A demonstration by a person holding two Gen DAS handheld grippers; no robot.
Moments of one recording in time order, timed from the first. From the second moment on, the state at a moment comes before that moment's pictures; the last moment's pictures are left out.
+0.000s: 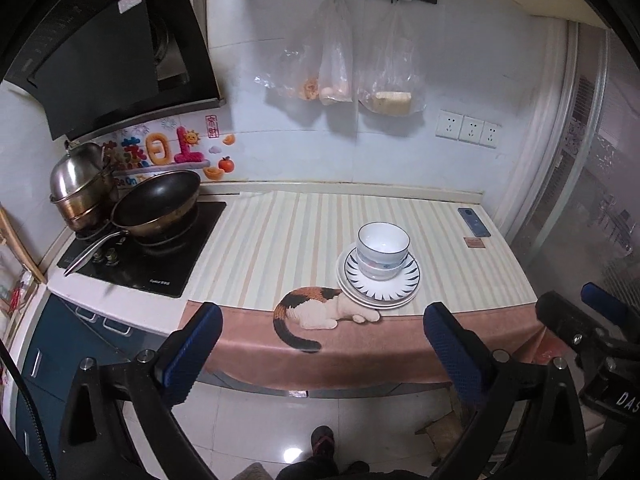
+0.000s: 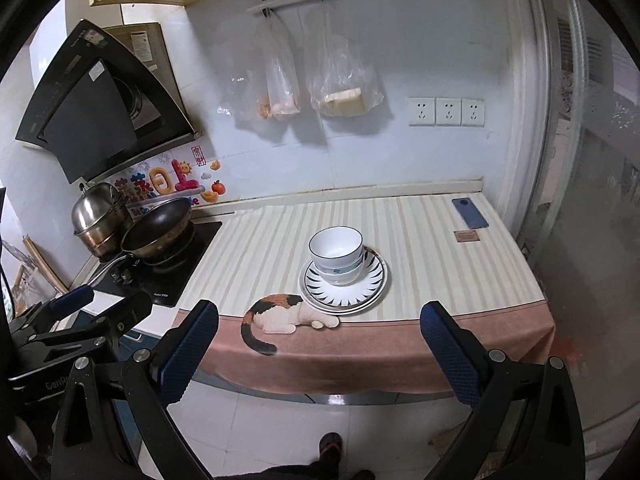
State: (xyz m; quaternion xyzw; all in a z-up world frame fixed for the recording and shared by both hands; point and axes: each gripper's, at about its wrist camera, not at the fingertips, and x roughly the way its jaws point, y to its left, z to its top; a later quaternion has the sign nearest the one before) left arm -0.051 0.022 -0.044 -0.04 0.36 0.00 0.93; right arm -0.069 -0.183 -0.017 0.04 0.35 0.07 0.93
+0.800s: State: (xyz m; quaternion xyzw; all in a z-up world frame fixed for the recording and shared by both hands) left arm -0.072 0.049 -0.035 -0.03 0.35 0.03 0.94; right arm -0.079 -0.167 -0.001 0.03 0.34 0.04 0.94
